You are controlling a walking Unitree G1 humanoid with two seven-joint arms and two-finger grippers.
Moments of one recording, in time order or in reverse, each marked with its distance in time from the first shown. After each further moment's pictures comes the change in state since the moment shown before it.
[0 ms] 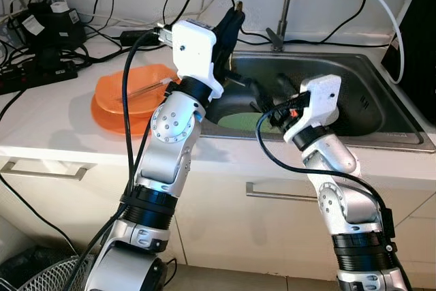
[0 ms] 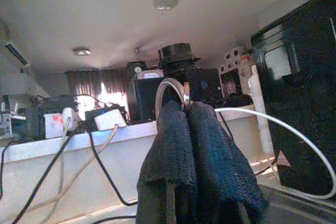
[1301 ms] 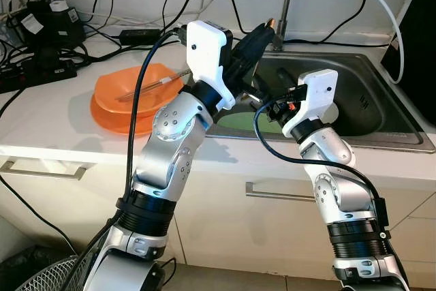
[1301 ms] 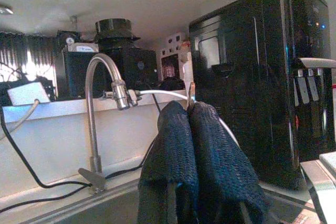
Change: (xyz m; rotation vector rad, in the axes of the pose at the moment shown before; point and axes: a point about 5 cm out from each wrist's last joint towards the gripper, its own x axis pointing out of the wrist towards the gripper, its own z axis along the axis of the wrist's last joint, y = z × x) left arm -0.002 -0.022 0.004 -0.219 0.098 -0.230; right arm 0.012 -0.008 -0.006 -0.027 0.012 -0.046
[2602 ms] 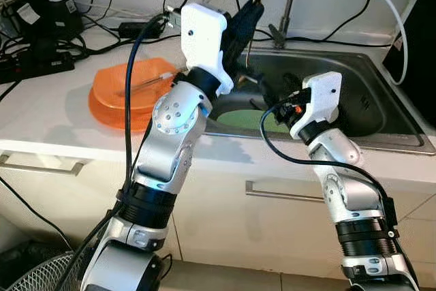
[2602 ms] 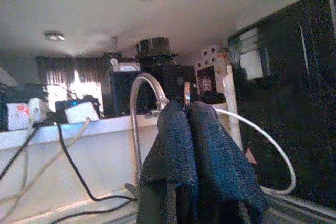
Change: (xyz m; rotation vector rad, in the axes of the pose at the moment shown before) left arm 0.005 0.011 0.013 0.141 -0.055 0.131; right arm -0.005 -0.014 -0.005 -0.060 0.041 -0.005
